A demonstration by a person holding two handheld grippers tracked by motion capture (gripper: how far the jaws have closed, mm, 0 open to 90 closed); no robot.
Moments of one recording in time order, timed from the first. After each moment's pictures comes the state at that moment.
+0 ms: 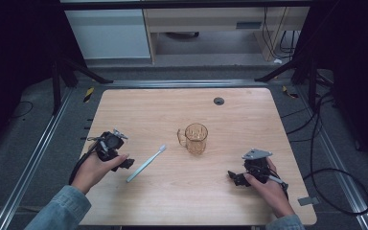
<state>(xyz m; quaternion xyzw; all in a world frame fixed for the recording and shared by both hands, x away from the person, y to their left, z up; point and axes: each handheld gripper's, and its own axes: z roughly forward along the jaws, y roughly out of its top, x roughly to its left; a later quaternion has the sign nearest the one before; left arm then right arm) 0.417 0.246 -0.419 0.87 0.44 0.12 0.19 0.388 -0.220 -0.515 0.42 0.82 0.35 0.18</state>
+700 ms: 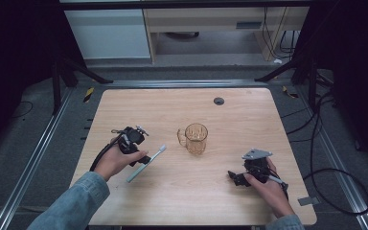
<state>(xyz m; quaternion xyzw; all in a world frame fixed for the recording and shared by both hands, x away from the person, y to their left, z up) 0.444 0.195 -0.423 0.90 0.40 0.09 0.15 0.387 -0.220 -0.515 0.42 0.82 0.35 0.18</state>
